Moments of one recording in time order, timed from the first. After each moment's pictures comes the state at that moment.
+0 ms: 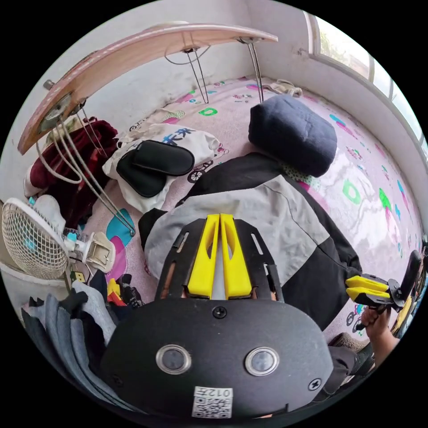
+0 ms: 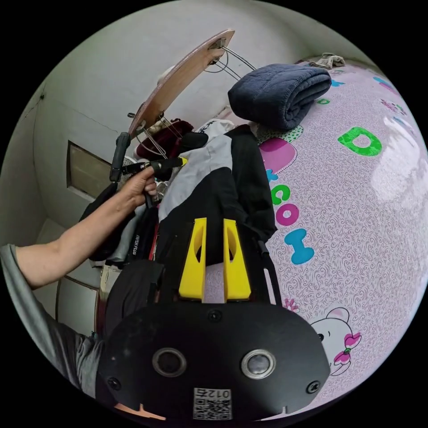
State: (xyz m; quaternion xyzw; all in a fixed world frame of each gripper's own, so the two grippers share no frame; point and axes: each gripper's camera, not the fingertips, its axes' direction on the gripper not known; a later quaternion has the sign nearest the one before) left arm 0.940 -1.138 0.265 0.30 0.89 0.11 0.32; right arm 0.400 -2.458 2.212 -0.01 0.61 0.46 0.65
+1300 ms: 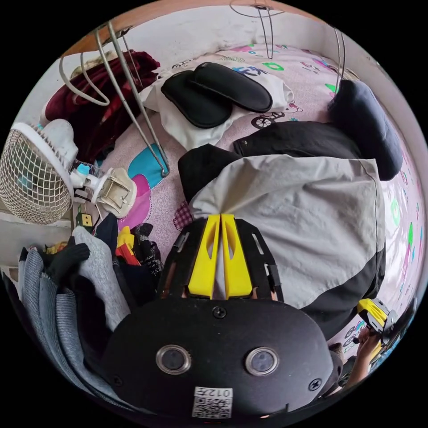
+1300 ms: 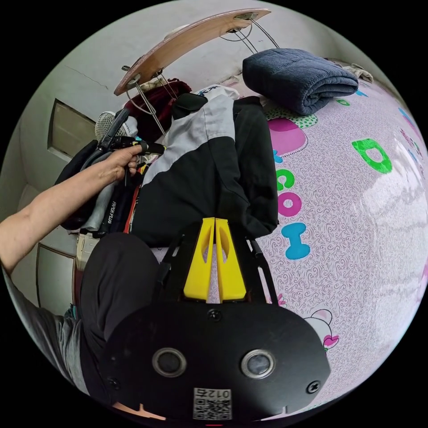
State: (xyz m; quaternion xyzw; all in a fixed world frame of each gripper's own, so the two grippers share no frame) left arm 1.063 -1.186 0.209 0.15 0.88 0.17 0.41; right arm 0.721 -2.170 2.148 -0.15 0.61 0.48 0.62
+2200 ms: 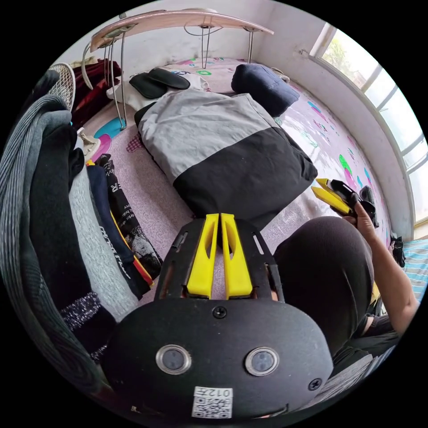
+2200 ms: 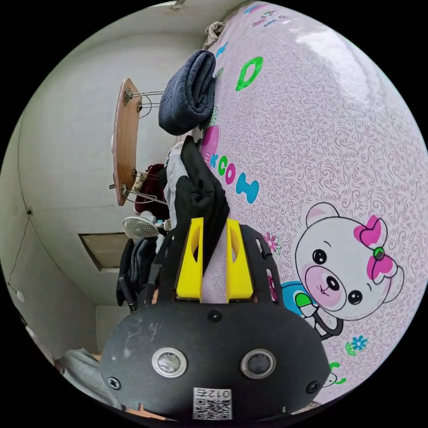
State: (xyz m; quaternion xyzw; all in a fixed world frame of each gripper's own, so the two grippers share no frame) left arm 1.122 -0.947 0.239 0.21 0.94 0.17 0.22; right arm 1.183 -2.271 1.639 0.24 0.55 0.58 0.55
